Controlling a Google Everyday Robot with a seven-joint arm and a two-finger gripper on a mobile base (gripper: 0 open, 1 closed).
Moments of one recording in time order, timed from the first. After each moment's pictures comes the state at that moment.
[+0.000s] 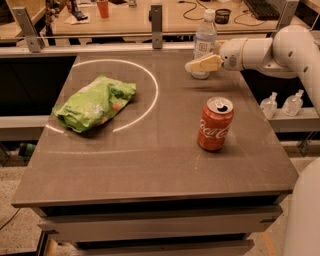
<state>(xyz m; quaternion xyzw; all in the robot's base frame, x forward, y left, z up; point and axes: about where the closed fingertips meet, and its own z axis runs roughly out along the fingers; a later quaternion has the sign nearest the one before) 0.780 -0.144 0.886 -0.38 0.70 0.26 0.54</state>
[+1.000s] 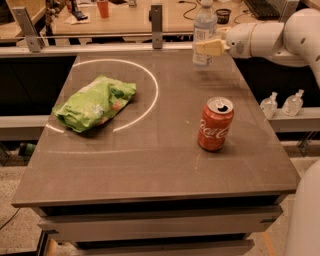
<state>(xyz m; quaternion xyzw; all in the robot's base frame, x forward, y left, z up) 0.773 -0.151 0.936 -0.39 0.69 0.26 0.56</state>
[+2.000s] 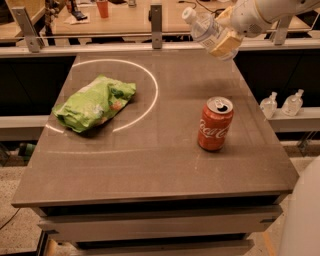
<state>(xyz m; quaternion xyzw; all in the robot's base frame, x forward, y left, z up) 0.716 -0.163 0.966 -0.65 0.64 0.00 0.40</state>
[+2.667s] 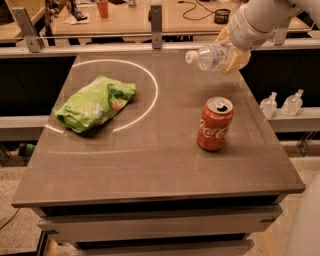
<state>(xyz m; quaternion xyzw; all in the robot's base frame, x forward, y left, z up) 0.694 -0.187 0.924 -0.78 0.56 -0.12 0.25</state>
